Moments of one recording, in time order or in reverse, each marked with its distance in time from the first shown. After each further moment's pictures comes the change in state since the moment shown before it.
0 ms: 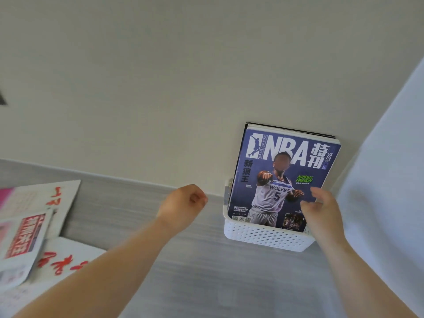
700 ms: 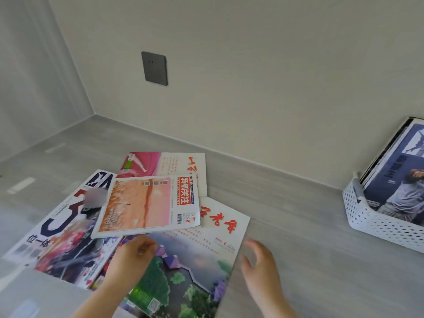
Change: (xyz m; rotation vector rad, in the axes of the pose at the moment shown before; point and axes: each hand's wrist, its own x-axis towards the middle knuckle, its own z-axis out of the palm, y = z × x) left_hand -0.227 -0.269 -0.233 0.055 0.250 -0.528; right_hand -0.327 -0.097 0.243 -0.159 -0.576 -0.184
